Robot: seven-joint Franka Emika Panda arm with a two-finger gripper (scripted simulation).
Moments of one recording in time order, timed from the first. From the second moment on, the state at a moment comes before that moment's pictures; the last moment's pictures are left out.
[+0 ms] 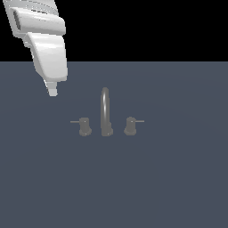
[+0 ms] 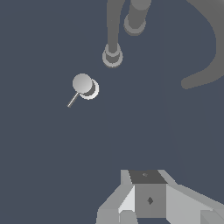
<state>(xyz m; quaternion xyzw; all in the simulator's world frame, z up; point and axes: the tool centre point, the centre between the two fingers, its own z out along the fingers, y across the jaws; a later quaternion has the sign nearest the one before) -0.115 0.157 0.222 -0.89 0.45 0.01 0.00</state>
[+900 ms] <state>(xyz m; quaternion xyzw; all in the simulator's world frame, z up) -0.044 0.169 0.147 -0.82 0.58 0.01 0.00</state>
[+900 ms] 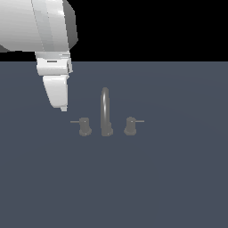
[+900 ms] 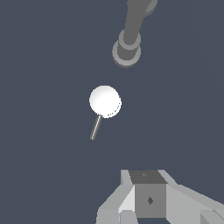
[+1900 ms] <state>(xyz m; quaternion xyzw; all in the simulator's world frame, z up) 0.037 0.154 0.066 -0.71 0.70 0.00 0.00</state>
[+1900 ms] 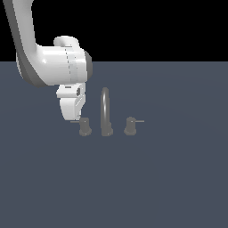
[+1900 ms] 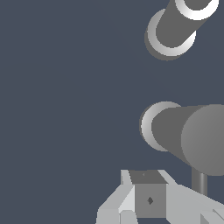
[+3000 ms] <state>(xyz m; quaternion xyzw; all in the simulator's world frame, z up) 0.020 0.164 0.063 -0.71 0.71 0.00 0.00</state>
